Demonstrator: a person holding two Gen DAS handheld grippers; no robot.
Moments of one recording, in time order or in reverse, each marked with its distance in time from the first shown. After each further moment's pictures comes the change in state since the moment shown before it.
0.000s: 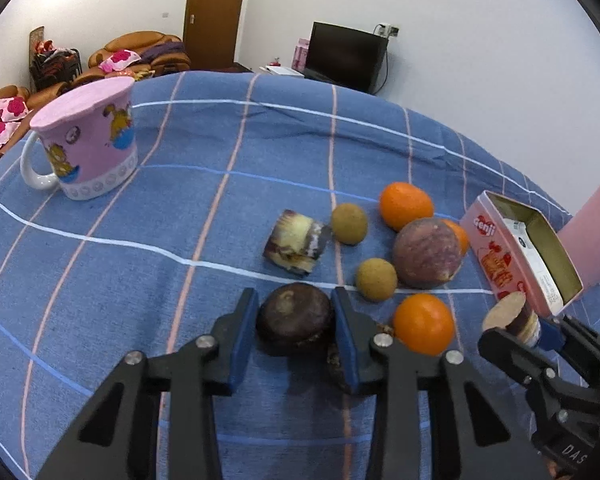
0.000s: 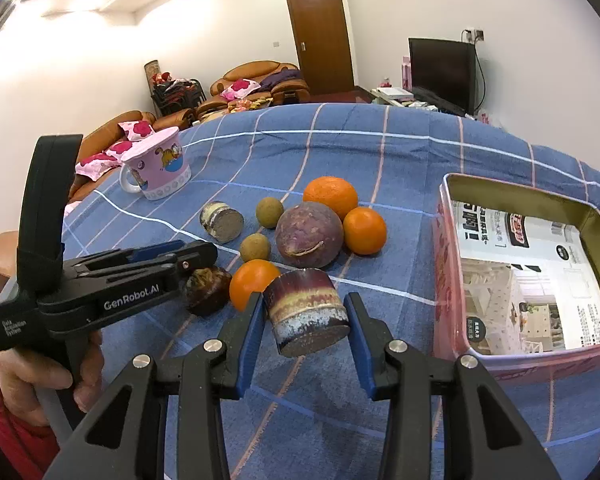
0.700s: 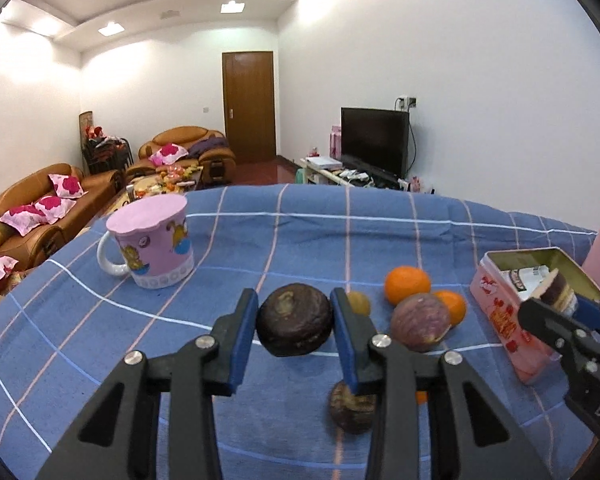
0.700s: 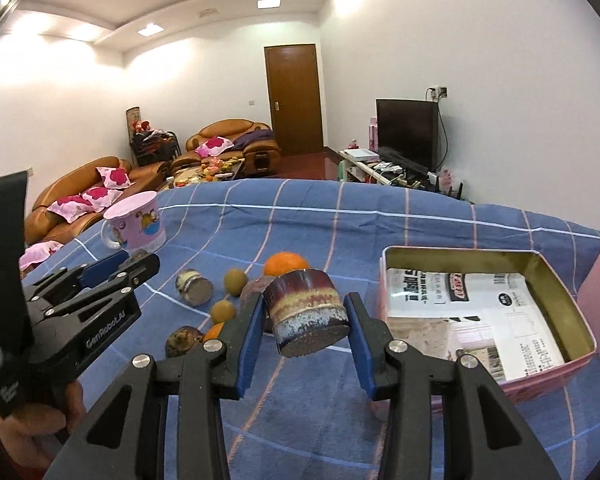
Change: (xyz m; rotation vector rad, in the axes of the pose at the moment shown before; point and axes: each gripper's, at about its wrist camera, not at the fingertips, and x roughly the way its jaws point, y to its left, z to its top) left arm -0.049 -0.037 -0.001 0.079 -0.365 0.222; right arm -0.040 -0.013 0.010 -0.002 -0.236 -0.138
